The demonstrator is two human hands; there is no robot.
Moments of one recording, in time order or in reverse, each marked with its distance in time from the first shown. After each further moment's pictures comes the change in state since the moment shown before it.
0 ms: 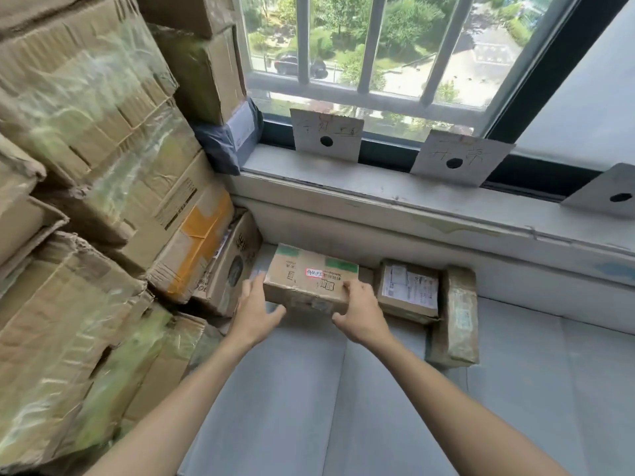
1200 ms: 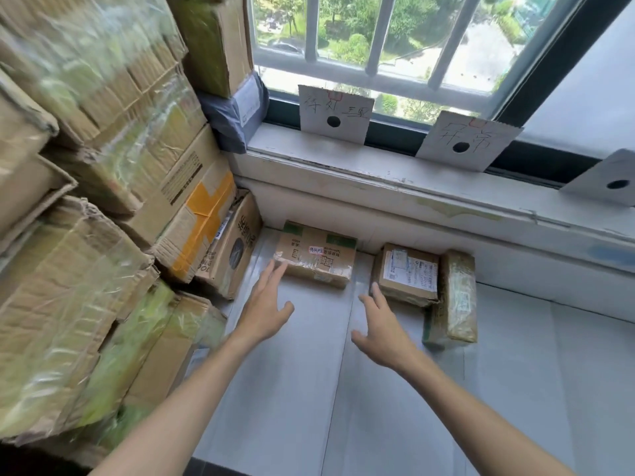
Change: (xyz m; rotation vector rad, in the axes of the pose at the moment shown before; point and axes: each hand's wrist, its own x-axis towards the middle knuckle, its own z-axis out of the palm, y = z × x) left_hand -0.014 -0.016 0.018 0.010 -0.075 0.191; right_hand -0.048 0.040 0.007 -0.221 -0.126 -0.040
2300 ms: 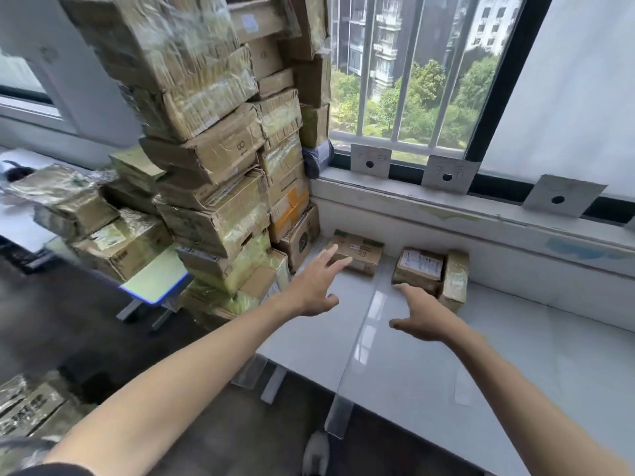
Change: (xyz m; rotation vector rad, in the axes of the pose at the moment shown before) left_hand -0.248 0.119 -0.043 0.493 0.060 0.293; right_hand -0.239 -0.009 -0.033 -0.145 0.064 -0.194
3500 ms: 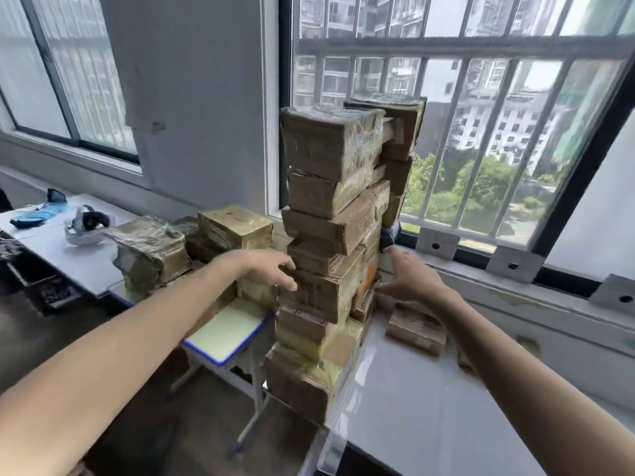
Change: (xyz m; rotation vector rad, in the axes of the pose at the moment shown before) left_hand -0.133 -0.211 -0.275 0.120 -0.232 -0.303; right_hand 0.027 -0.334 -0.057 -0.150 0.370 -0.112
